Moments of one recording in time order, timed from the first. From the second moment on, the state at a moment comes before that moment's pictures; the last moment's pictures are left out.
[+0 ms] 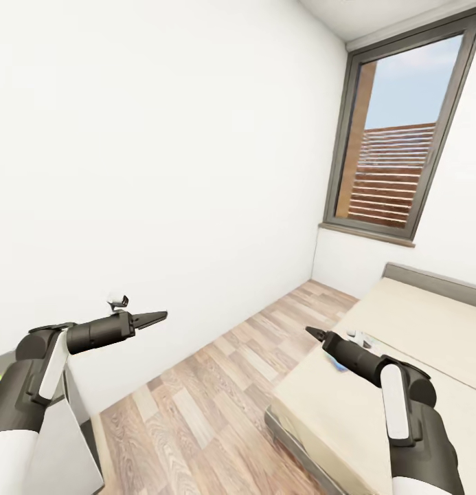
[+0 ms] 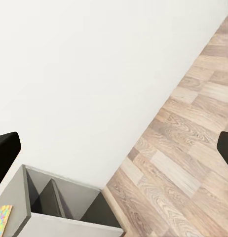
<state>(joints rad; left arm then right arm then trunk) -0.60 0.23 0.21 -1.28 0.27 1.02 -1.28 -0.44 0.12 -0.44 -1.47 -0.31 0.96 0.34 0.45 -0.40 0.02</state>
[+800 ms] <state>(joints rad) -0.60 0.23 0.21 -1.28 0.27 1.02 -1.28 -0.44 0.12 -0.44 -1.47 -0.31 0.96 0.34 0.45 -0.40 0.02</state>
